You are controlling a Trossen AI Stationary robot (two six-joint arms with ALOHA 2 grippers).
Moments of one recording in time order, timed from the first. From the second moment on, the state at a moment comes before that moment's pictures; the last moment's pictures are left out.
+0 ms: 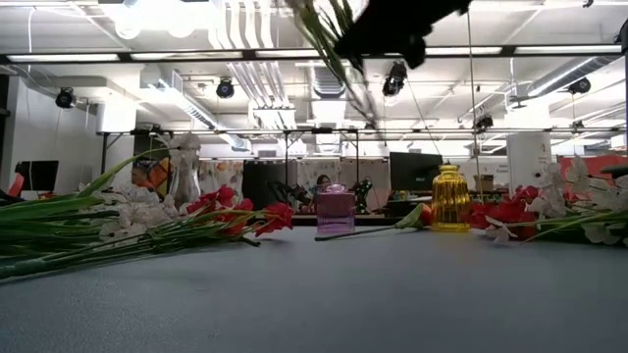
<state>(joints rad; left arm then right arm) -0.61 1.21 1.00 -0.34 -0.81 -0.40 0.19 1.44 0.94 0.16 0.47 0.18</state>
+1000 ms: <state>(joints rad) -0.55 1.20 1.00 -0.38 -0.83 -0.27 -0.35 1.42 0.80 0.68 0.15 0.16</state>
